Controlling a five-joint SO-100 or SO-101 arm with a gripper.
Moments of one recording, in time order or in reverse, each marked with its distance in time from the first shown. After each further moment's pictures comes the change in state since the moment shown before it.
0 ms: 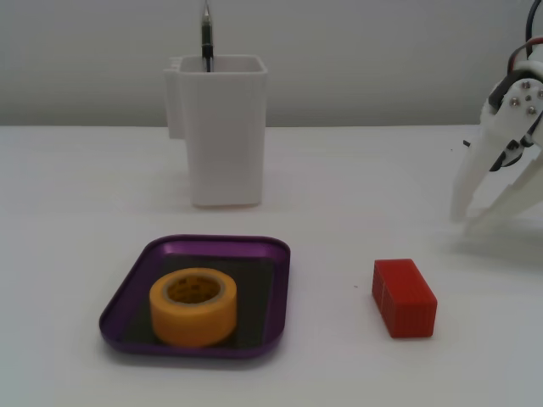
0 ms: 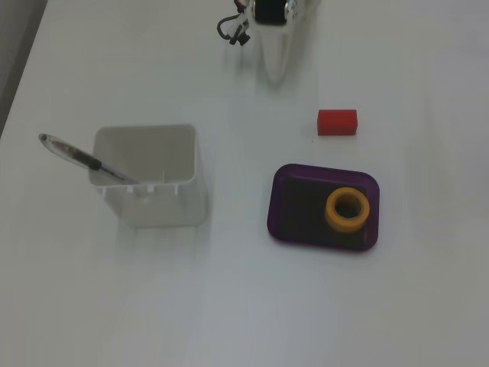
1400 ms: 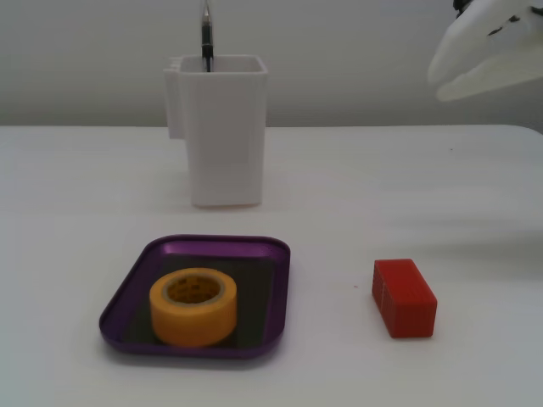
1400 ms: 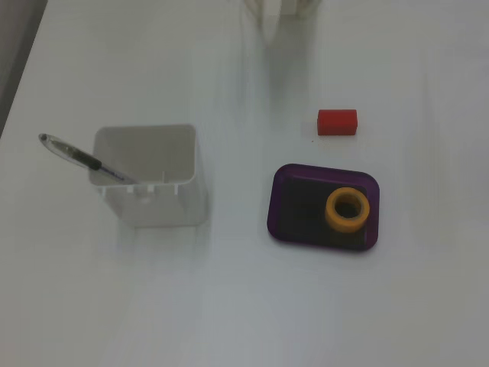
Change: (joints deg) arm 0.2 -18.3 -28.5 -2.4 -24.4
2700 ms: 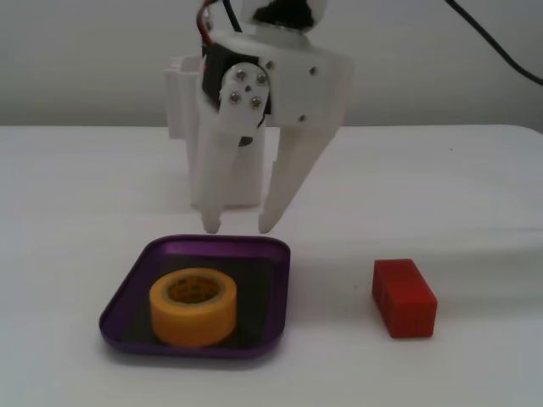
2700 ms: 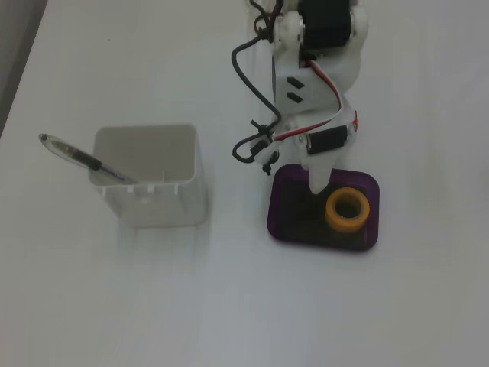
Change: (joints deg) arm -10.4 -108.5 -85.0 6.0 -1.3
